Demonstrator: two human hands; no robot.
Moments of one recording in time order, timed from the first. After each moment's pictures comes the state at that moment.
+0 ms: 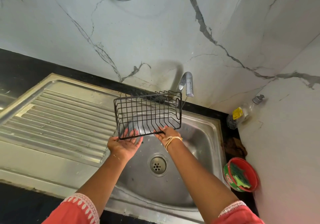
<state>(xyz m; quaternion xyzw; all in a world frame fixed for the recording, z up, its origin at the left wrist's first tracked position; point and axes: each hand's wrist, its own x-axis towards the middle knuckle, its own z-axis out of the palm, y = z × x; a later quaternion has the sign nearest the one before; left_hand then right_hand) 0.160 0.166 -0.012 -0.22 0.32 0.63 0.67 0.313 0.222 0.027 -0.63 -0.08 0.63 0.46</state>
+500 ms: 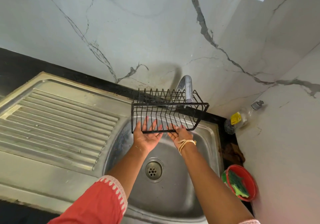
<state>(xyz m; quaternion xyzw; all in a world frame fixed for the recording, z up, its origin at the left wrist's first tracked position) 0.234 0.228 0.001 -0.14 0.25 0.58 0.76 0.362 0.240 0.038 -0.59 -0.07 0.60 0.54</state>
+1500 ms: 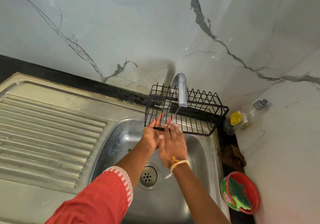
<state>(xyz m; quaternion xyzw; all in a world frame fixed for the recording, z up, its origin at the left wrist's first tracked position) 0.285 0.287 -0.021 -0.07 0.24 0.50 0.83 0.376 0.221 0.004 -0.68 -0.73 0.07 0.05</state>
